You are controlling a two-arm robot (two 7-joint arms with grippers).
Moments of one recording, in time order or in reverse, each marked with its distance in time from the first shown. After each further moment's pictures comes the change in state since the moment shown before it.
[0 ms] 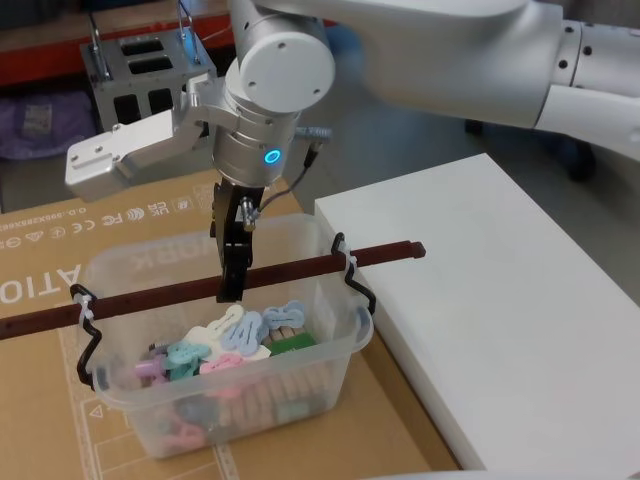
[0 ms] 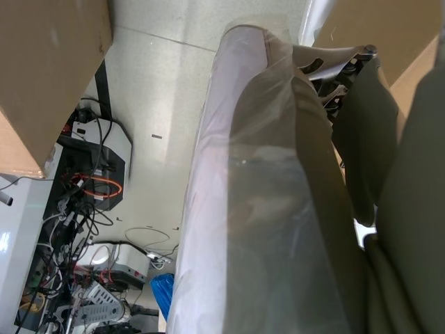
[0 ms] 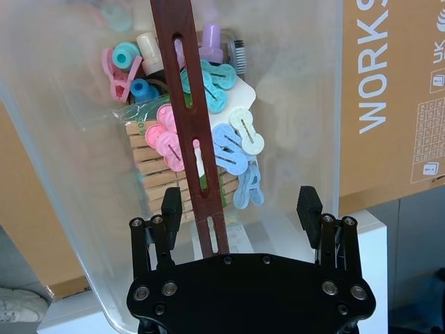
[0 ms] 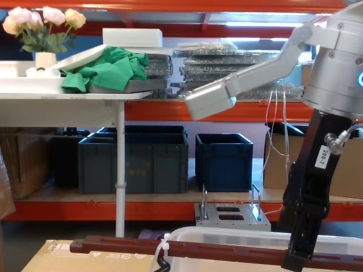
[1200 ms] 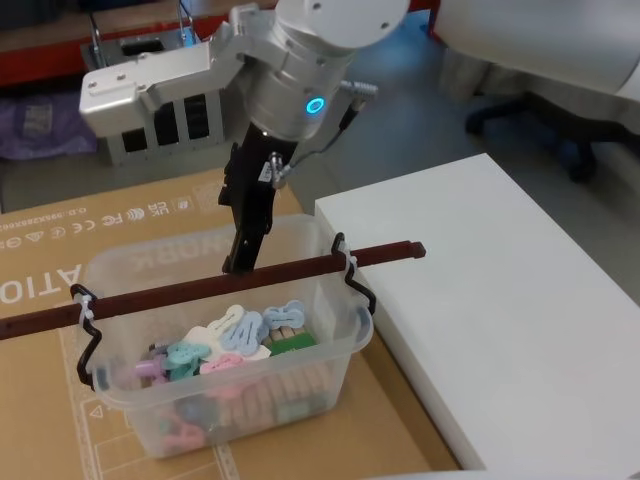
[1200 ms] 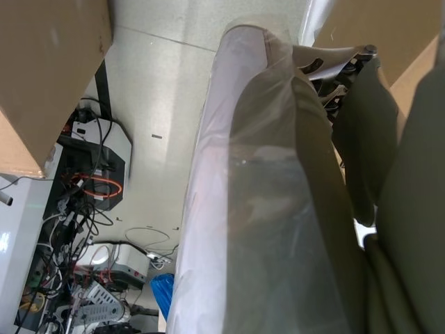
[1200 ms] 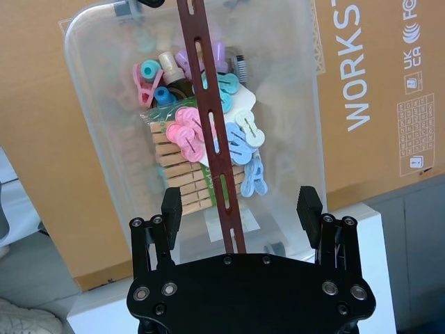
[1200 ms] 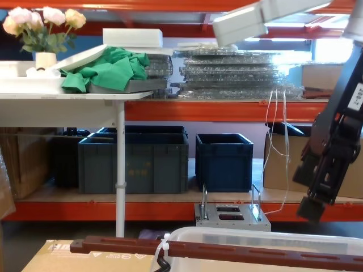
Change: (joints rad) left arm 0.000 0.000 0.000 0.000 0.000 0.000 0.000; right arm 0.021 0.138 0.101 -0.156 0.106 0.027 0.029
